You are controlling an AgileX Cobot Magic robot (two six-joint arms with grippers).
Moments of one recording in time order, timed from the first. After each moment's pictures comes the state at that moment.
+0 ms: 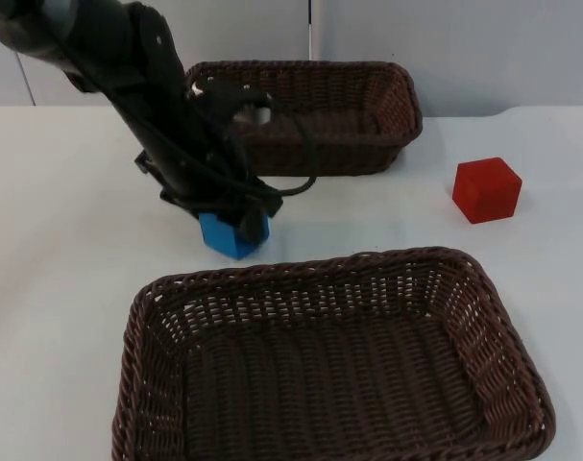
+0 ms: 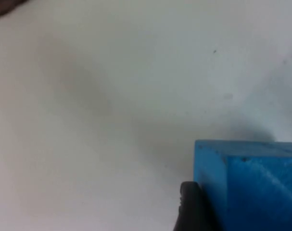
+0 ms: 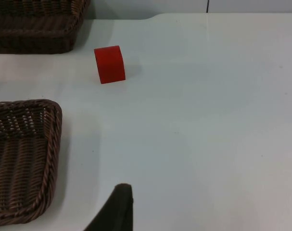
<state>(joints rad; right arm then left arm) 0.06 0.00 -0.52 -0.01 1.08 0.01 -0.32 2.29 -1.57 -0.31 0.63 0.47</state>
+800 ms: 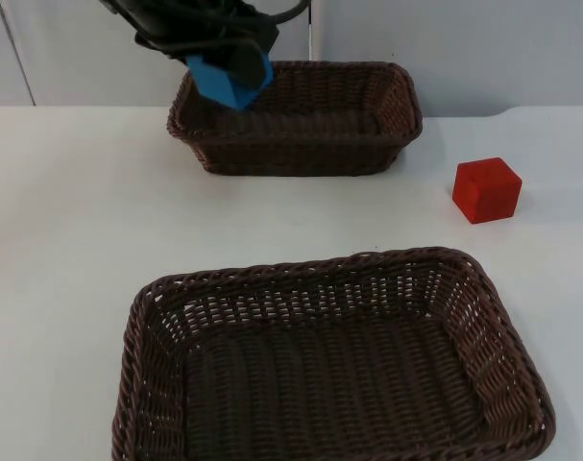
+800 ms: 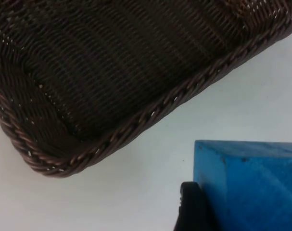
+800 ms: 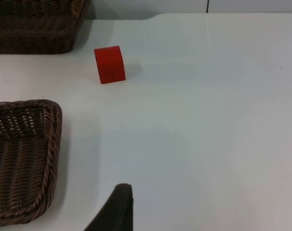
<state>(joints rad) 0.06 0.00 -0.52 -0.01 1.08 0.01 -0.32 1.98 -1.57 -0.33 0.65 0.47</state>
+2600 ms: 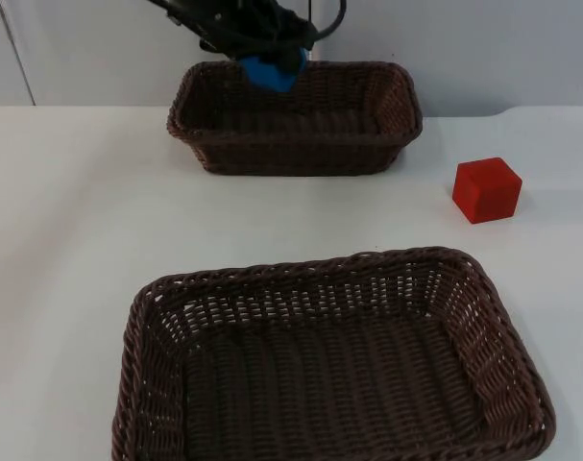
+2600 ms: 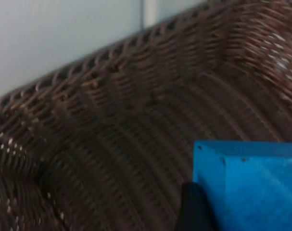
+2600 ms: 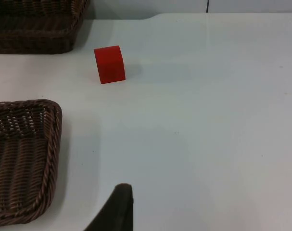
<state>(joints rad) 0.06 0.00 -0.52 -0.01 1.08 0.01 -0.30 2.50 -2.26 -0.35 0.68 0.40</state>
